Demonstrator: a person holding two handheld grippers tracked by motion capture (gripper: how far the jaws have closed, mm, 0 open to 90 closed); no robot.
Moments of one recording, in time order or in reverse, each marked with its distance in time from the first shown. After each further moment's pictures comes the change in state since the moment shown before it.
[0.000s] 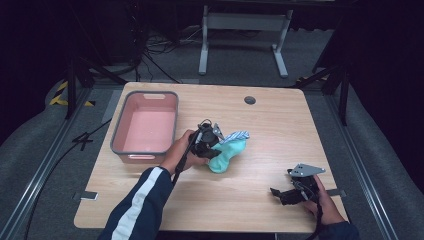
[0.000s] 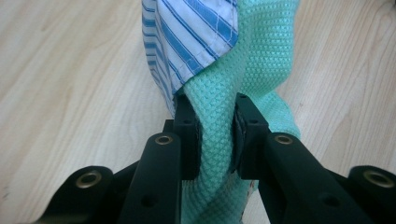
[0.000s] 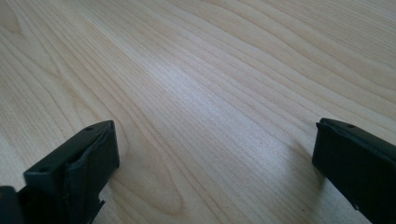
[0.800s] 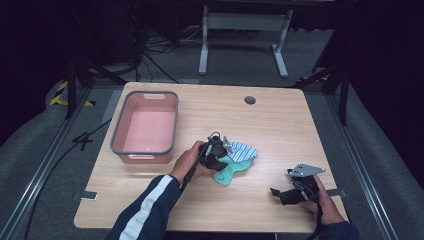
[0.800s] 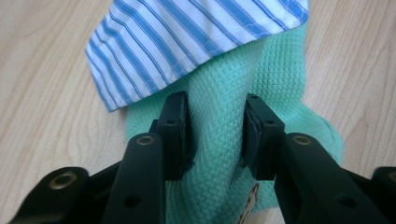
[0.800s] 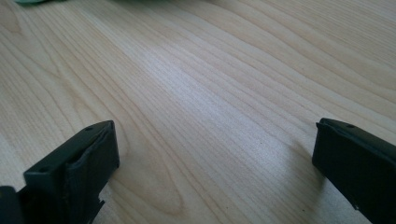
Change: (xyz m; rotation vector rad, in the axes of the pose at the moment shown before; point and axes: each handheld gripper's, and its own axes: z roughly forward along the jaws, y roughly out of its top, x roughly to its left) left arm -0.020 -0.005 0.040 0.031 -0.014 0.022; right arm 0.000 0.000 0.000 0.000 0.000 0.000
